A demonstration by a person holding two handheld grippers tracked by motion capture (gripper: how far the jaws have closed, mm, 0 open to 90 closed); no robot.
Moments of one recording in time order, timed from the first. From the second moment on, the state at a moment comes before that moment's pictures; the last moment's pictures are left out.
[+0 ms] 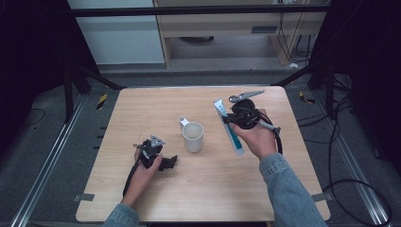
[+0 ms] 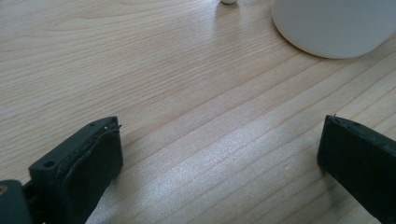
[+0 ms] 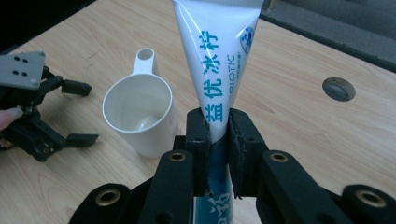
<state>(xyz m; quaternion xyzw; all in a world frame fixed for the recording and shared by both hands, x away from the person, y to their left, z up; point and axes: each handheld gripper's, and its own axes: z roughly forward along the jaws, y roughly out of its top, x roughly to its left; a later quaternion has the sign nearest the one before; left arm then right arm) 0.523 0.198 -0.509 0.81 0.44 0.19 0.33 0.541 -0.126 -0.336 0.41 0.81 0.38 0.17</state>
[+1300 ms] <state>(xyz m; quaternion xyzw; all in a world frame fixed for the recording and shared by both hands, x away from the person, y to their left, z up) 0.523 0.198 -0.509 0.81 0.44 0.20 0.34 0.544 -0.063 -0.295 0.41 0.71 0.50 0.29</state>
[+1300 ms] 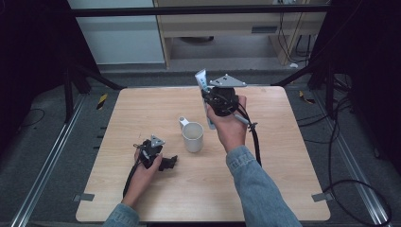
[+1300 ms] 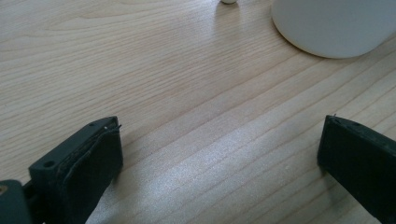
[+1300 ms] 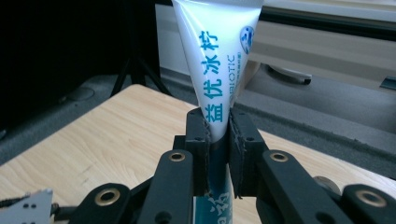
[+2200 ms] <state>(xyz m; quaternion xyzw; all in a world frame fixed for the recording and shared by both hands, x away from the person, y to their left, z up) 0.523 0.198 -0.509 0.81 0.44 0.19 0.33 0.538 -0.042 -0.292 0.40 0.67 0.53 0.33</state>
